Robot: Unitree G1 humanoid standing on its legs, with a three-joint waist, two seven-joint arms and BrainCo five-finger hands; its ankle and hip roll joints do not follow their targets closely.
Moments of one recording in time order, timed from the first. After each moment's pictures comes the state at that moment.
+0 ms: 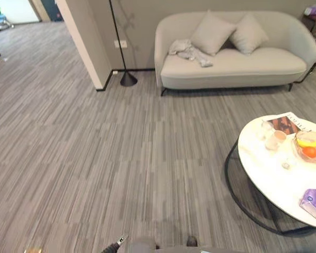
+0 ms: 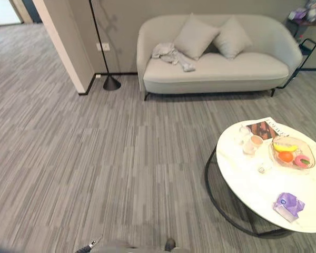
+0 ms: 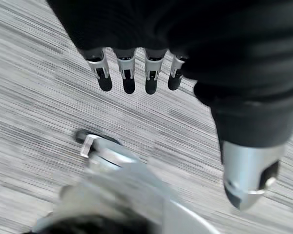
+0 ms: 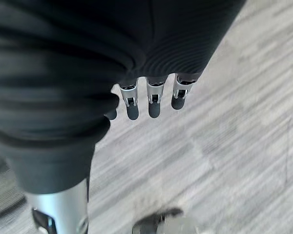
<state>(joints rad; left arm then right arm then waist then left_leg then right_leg) -0.01 0.18 -0.01 1.40 -0.50 -0.04 0.00 0.05 -0.26 0.00 1.47 0.47 0.01 -0.08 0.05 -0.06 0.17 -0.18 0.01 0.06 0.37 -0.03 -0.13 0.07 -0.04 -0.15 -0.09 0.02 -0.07</state>
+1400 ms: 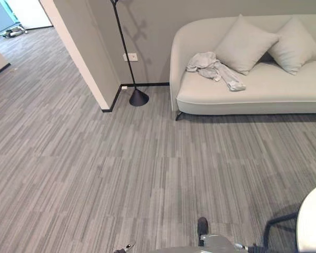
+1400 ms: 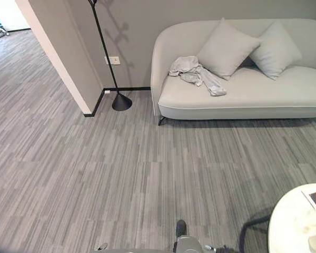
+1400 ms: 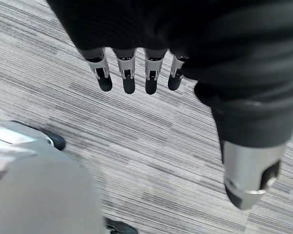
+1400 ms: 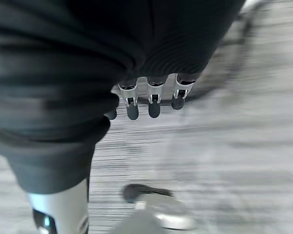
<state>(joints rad) -0.02 0.14 0.00 1.42 -0.37 -0.07 0.04 -0.07 -0.31 0.24 1.28 0.17 0.01 -0.06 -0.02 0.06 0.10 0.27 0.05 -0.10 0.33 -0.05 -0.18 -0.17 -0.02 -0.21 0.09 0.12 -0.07</state>
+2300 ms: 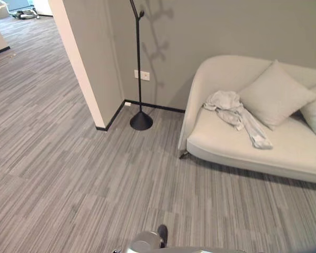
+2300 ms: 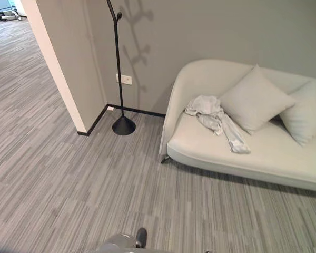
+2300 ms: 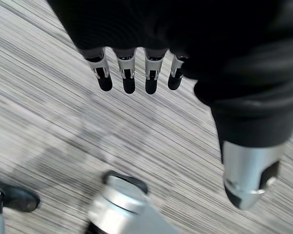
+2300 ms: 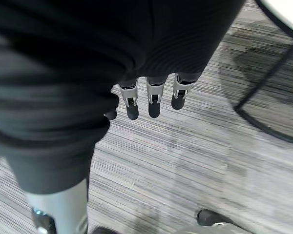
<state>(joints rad) 0.06 0.21 0.00 1.41 -0.37 -0.06 0.04 -0.03 -0.18 0.30 1.43 0.04 0.01 -0.09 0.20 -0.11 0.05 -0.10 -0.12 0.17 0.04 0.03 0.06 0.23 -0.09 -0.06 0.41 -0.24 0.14</state>
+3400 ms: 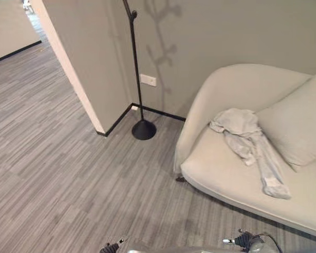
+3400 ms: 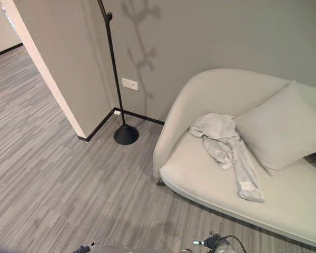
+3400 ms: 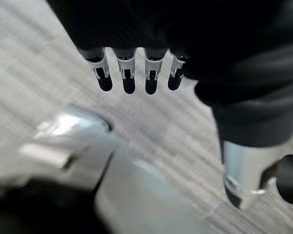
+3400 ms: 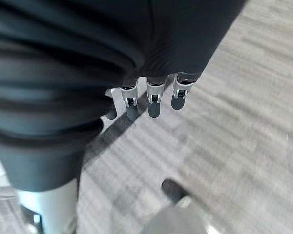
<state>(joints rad) 0.03 0.16 -0.02 1.36 -0.40 -0.09 0.14 -0.06 -0.27 0.31 1.32 -0.09 0.03 -0.11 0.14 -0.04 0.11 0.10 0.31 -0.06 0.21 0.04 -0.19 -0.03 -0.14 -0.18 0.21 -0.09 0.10</state>
